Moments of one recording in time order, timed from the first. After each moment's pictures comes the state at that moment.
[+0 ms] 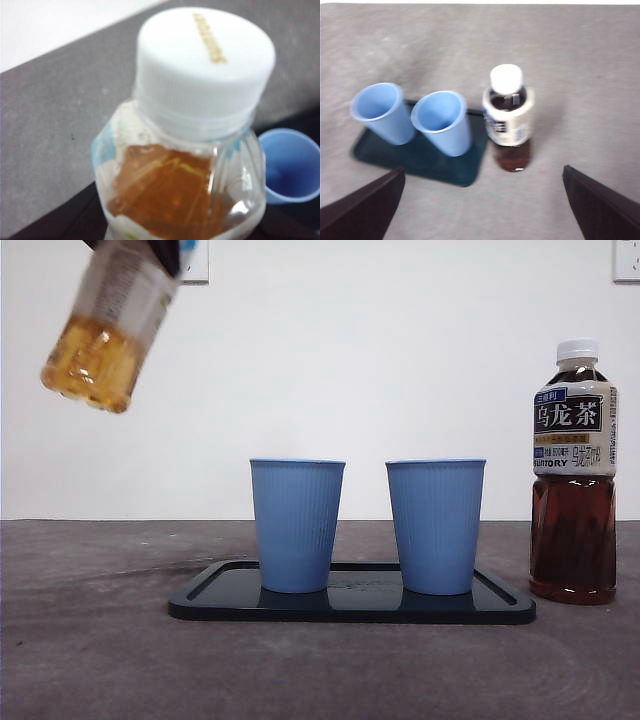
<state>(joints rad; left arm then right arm) -0.58 1.29 1.41 -0.78 -0.34 0.00 0.26 0.58 0.99 -0.93 -0.11 0.16</state>
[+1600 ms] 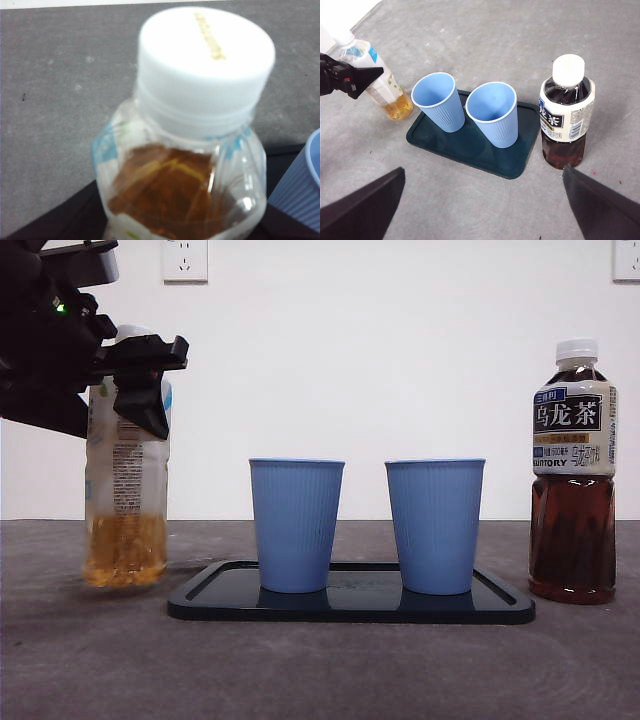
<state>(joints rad) -0.49 1.25 0.68 0.10 -0.27 -0.18 0.26 0.58 0.99 -0.94 -0.29 0.17</state>
